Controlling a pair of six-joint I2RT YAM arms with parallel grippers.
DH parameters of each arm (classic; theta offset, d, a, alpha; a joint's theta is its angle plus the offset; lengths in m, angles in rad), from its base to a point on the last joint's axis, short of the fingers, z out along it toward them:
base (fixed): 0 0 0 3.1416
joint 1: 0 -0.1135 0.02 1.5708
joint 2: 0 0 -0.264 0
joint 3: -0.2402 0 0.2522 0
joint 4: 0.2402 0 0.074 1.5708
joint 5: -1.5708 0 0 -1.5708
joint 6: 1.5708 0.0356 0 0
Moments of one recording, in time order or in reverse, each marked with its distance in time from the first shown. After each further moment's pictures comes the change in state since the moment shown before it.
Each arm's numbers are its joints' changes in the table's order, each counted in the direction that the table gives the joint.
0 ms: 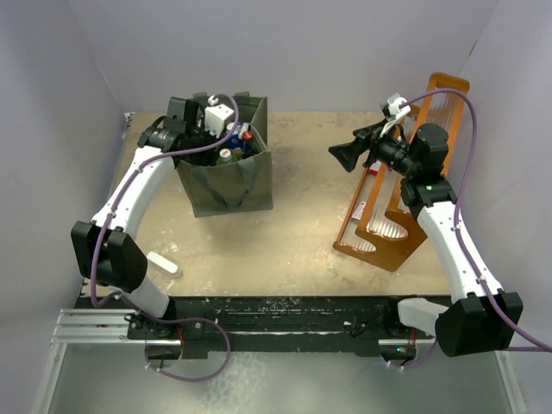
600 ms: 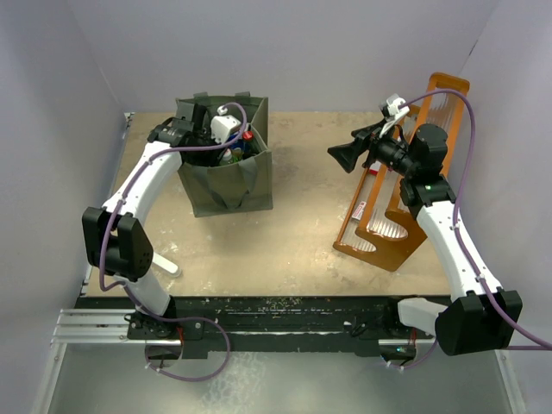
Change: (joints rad) left arm 0.000 0.089 -0.010 0.057 -0.025 0.086; right arm 0.000 0.007 0.008 -0.017 0.019 0.009
